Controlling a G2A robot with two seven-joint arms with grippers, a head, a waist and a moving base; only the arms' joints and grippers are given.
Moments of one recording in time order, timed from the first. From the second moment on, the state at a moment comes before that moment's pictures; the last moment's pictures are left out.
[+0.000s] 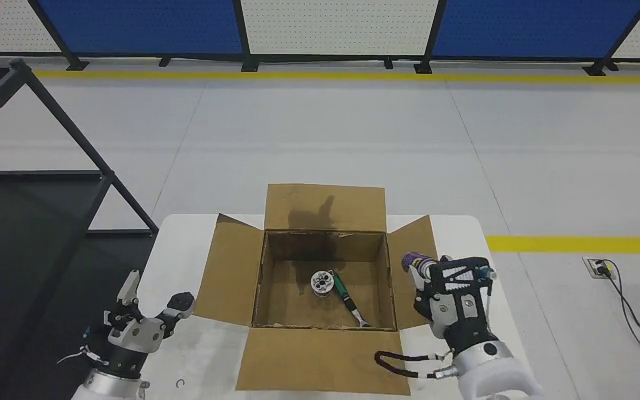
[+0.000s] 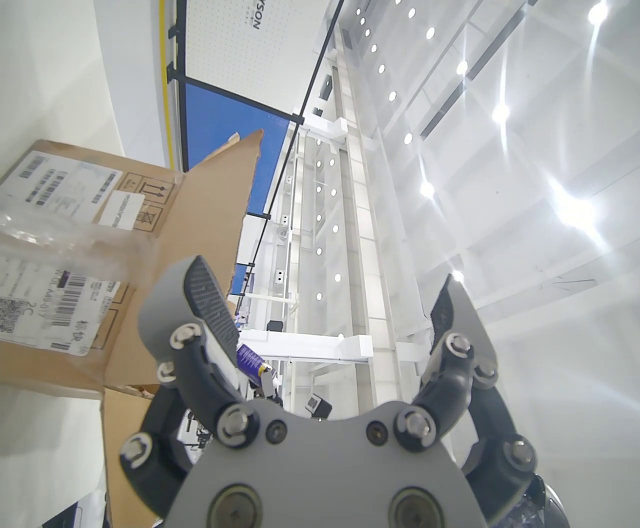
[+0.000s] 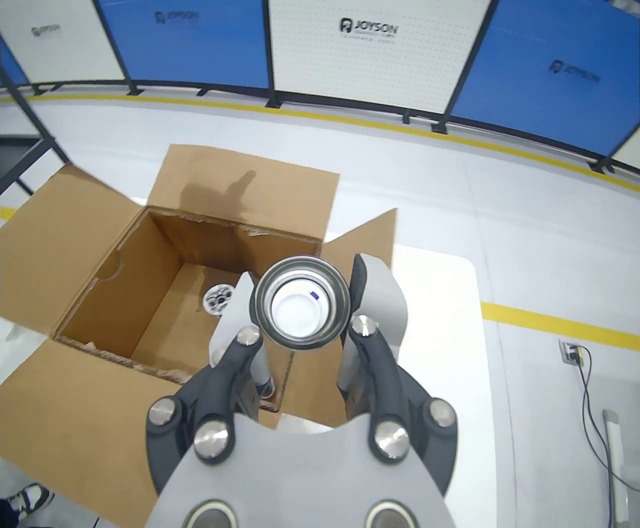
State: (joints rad) left arm 1.54 -1.27 -1.82 -1.92 -0.76 0.02 -0.43; right arm -1.33 -1.42 1.36 -2.35 -1.55 0.15 0.82
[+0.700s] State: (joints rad) left arm 1.54 -1.26 -1.80 -1.92 -0.75 0.02 -0.46; right arm -1.48 -1.39 1.76 -2.35 -1.35 0.07 0.94
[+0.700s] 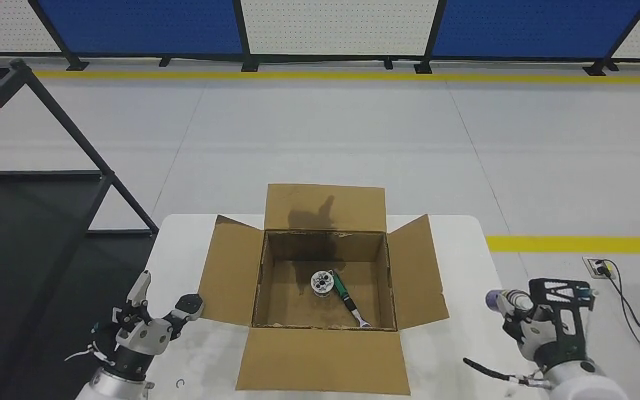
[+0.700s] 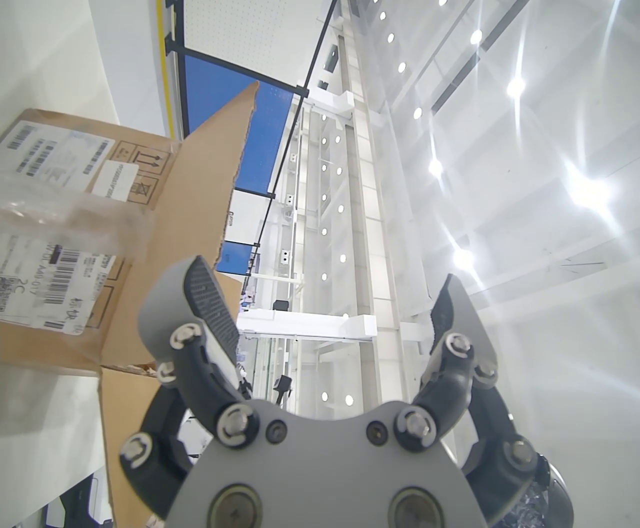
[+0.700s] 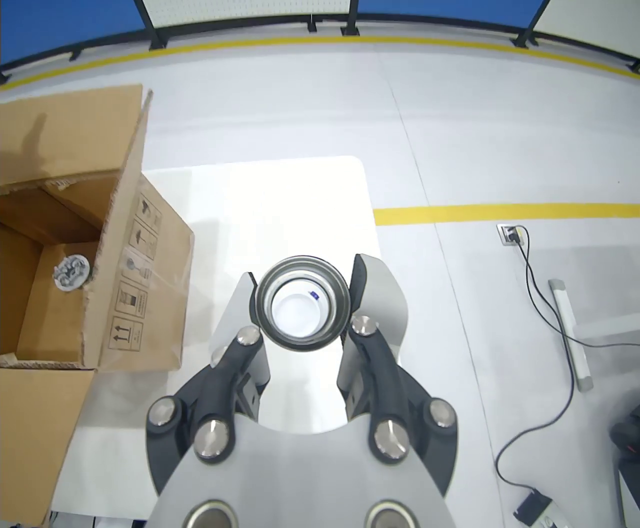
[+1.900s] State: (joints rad) left arm 1.53 -1.25 -1.86 -1.85 -0.86 0.05 -0.52; right arm -1.24 -1.38 1.65 -1.83 -1.46 0.17 0.95
